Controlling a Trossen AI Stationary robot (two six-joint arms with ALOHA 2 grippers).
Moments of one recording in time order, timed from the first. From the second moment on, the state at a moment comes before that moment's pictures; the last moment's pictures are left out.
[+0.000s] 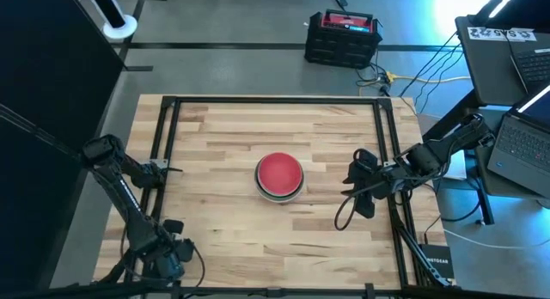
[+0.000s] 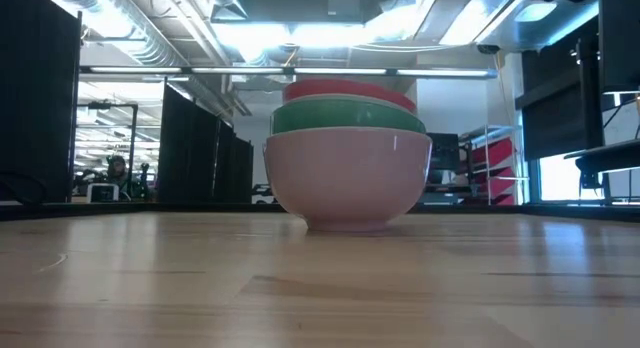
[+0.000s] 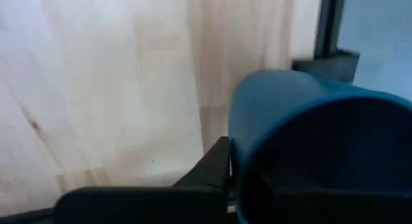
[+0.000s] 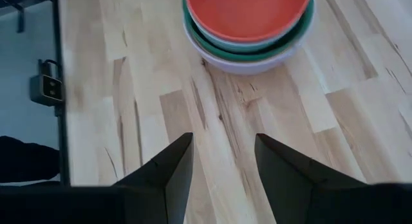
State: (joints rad) left arm -0.98 1.60 1.11 -0.96 0.17 -0.92; right arm 0.52 1.07 1.16 -1.07 0.28 0.73
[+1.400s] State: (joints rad) left arm 0.10 1.72 1.26 -1.07 -0.09 0.04; right arm 0.66 0.92 1.00 -1.13 0.37 0.94
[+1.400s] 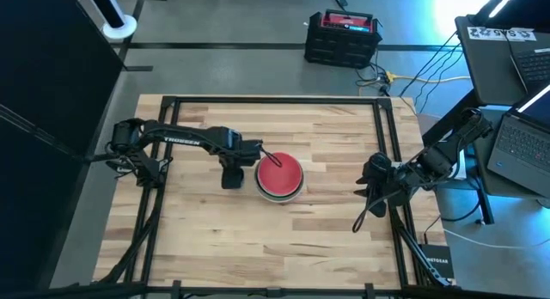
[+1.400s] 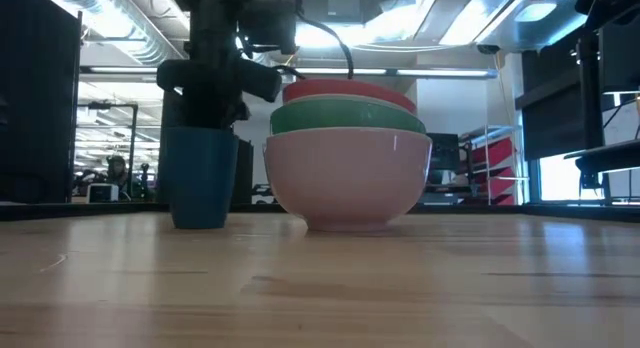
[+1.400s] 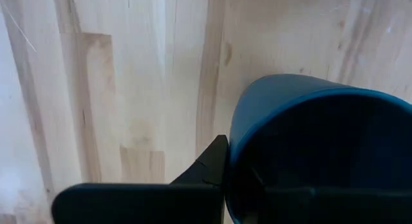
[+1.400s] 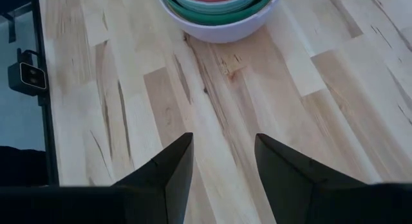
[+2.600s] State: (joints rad) left arm 0.10 1.72 1.36 -1.13 -0.12 0.13; right arm 0.66 0.92 1.00 -1.13 0.37 0.94
